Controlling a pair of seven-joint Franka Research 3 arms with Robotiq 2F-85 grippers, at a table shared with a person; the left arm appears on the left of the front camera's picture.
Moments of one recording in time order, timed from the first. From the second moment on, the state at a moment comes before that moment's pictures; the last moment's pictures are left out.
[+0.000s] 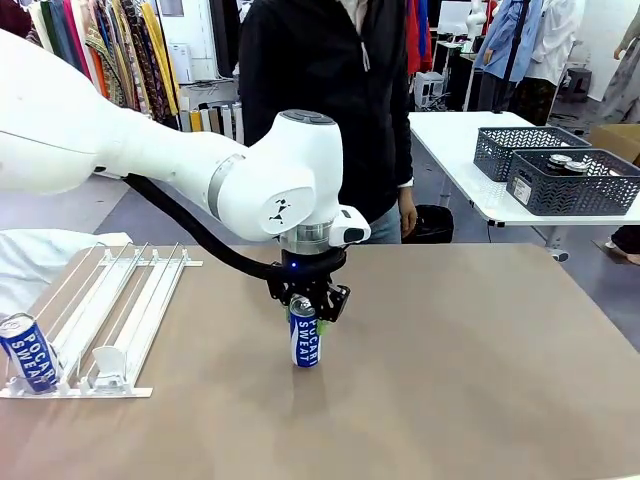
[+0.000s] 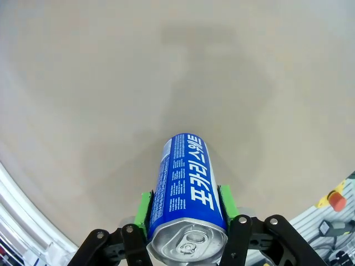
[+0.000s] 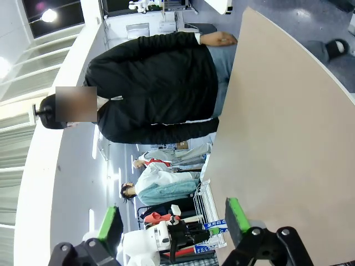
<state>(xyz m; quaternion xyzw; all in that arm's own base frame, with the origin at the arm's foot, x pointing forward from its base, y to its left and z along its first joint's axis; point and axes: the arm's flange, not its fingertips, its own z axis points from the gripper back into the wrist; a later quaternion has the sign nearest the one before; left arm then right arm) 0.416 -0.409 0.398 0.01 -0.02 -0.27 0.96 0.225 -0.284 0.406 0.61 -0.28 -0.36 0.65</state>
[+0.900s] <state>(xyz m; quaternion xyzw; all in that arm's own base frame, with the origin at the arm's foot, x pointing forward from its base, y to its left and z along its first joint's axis) 0.400 -0.393 0.496 -0.06 -0.11 -0.26 0.96 0.225 -0.284 0.406 0.61 -0.28 -0.36 0.65</state>
